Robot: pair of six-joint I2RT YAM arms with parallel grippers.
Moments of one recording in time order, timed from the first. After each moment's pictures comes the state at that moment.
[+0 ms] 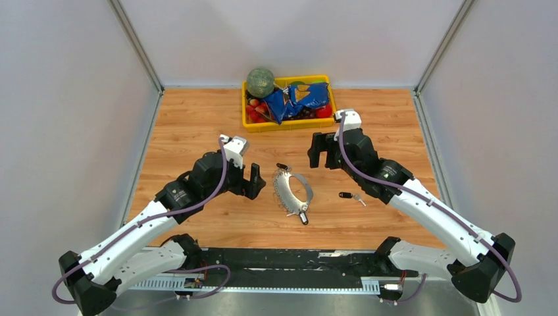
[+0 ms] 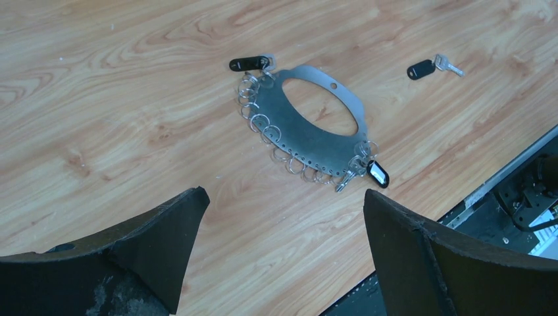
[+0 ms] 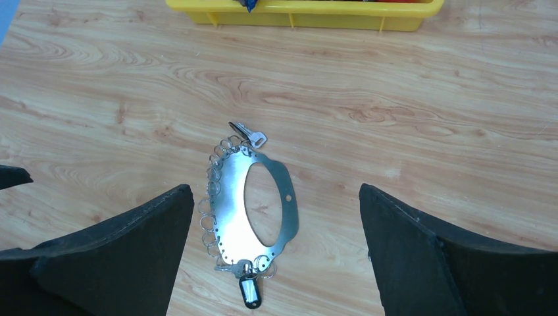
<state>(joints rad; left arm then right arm) -0.77 0.85 0.80 -0.47 -0.05 -0.30 0.76 1.07 1.06 -0.49 0.33 0.41</state>
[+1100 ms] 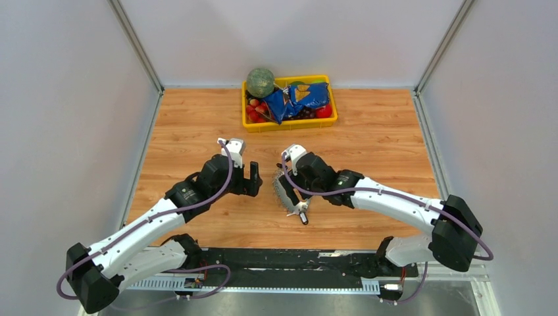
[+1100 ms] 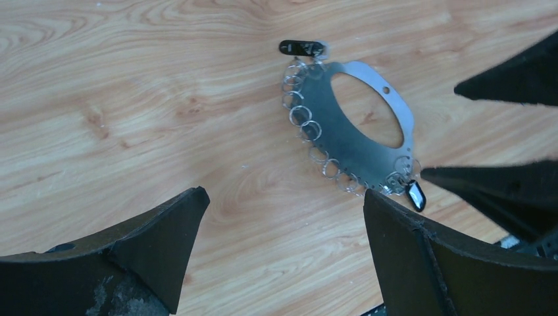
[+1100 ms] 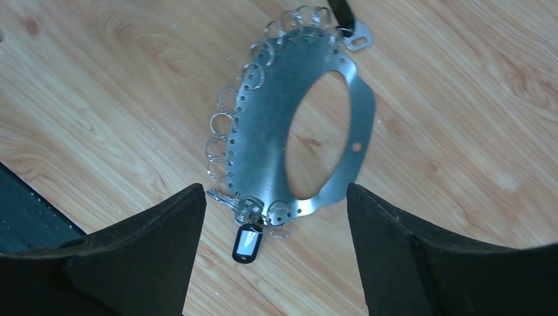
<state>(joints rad) -0.77 0.89 0.73 -0.43 -0.18 -0.40 0.92 1.32 0.91 -0.38 0.13 0.18</state>
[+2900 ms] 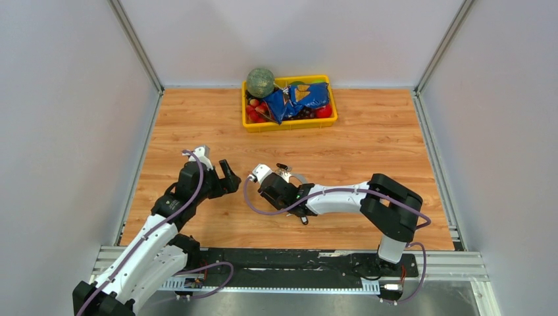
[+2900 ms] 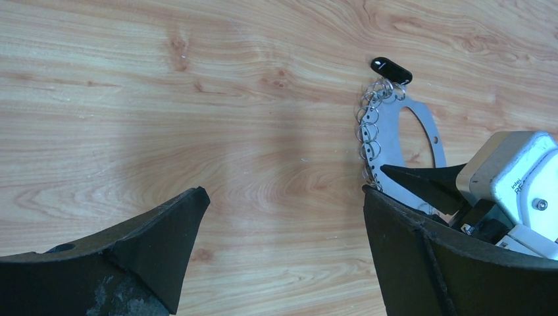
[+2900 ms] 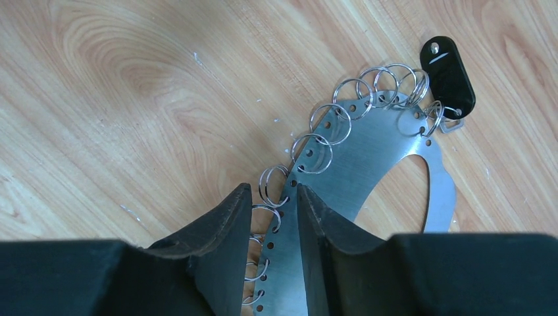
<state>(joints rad) -0.40 0.70 0.52 -0.43 -0.05 -0.60 1.12 1.77 0.97 -0.04 0.34 0.07</state>
